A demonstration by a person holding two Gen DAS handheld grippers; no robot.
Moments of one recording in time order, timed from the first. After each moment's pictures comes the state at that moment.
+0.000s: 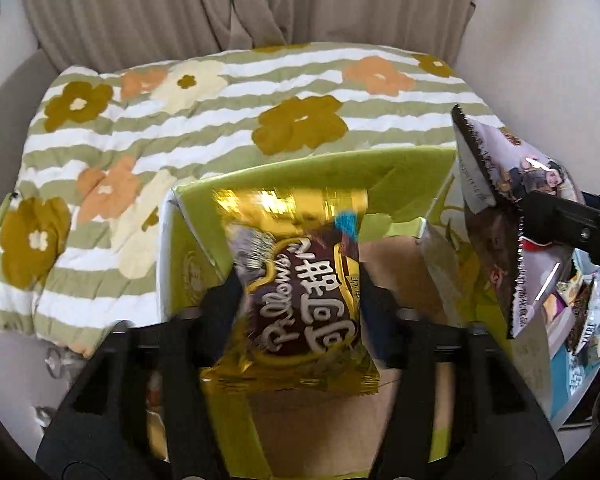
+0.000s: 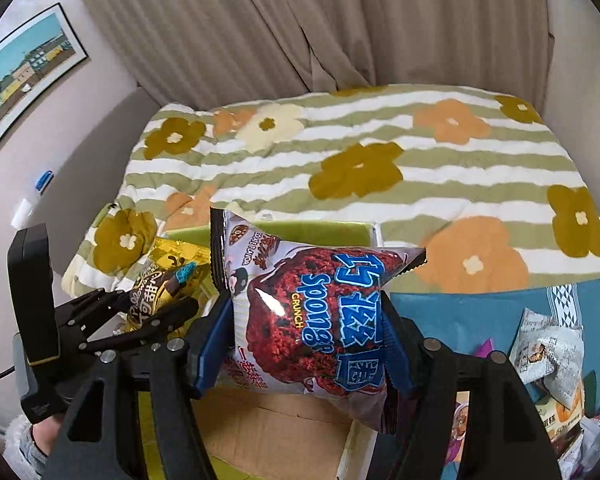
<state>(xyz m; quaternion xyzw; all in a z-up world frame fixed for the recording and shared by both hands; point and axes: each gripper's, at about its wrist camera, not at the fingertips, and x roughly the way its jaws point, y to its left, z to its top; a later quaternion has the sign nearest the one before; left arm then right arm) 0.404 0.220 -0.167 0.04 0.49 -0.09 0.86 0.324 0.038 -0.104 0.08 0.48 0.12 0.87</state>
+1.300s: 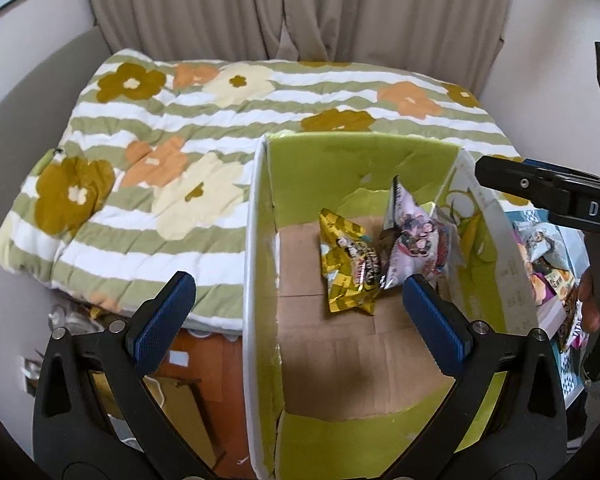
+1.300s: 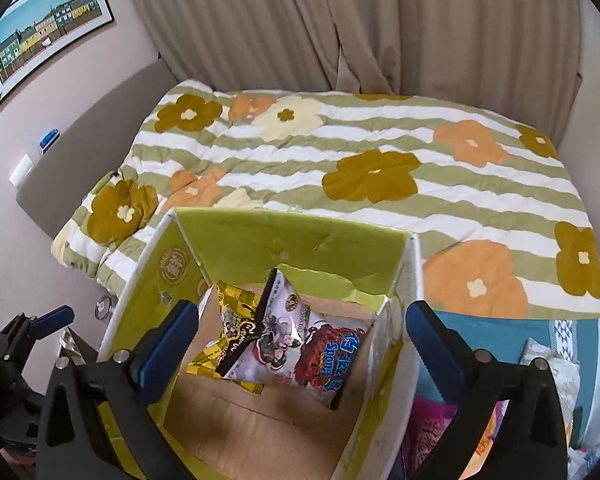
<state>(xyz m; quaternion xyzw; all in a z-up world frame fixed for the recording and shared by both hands) 0.309 0.266 -0.133 -0.01 0.46 -0.04 0.89 0.316 0.070 -0.103 0.02 0.46 0.14 0.88</state>
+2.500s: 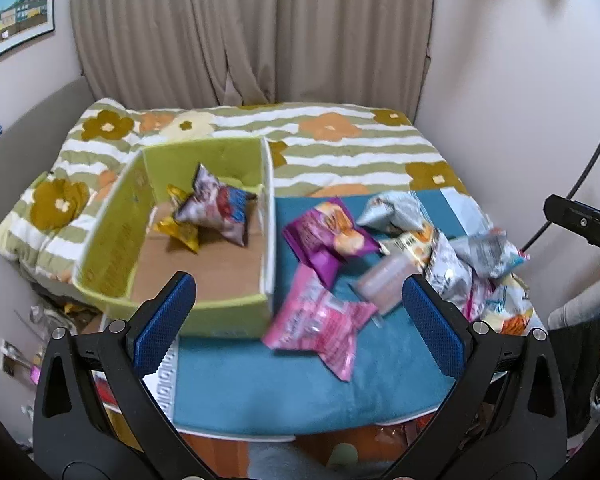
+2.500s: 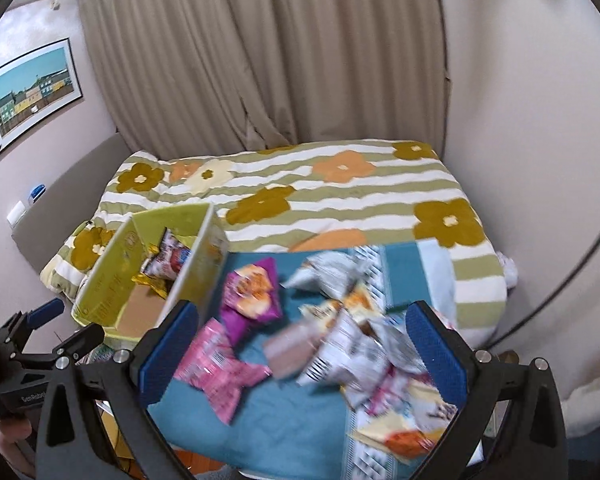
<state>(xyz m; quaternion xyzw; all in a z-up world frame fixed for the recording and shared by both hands) 0.092 0.022 -0.081 0.00 0.38 -0.06 0.92 0.053 -0.193 -0.025 0.06 0.38 0.03 0.92</state>
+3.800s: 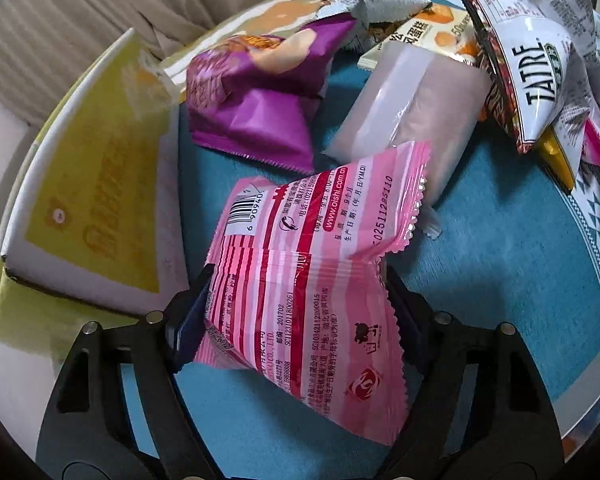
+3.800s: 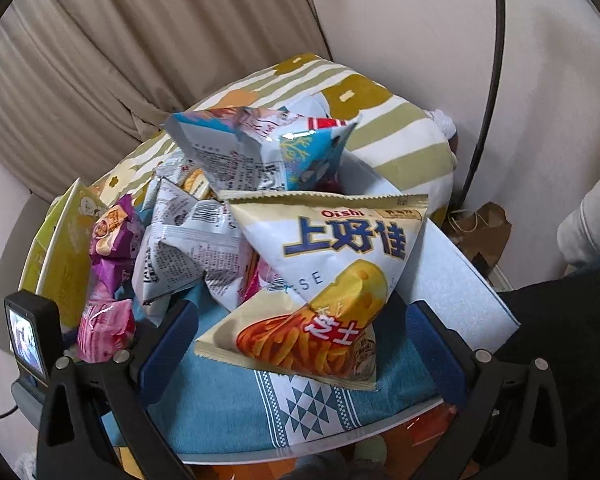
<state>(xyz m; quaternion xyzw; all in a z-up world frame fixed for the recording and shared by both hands) 0.167 -0.060 -0.286 0.22 0.49 -0.08 0.84 0.006 -0.288 -0.195 0.23 0.44 -0.12 0.86</state>
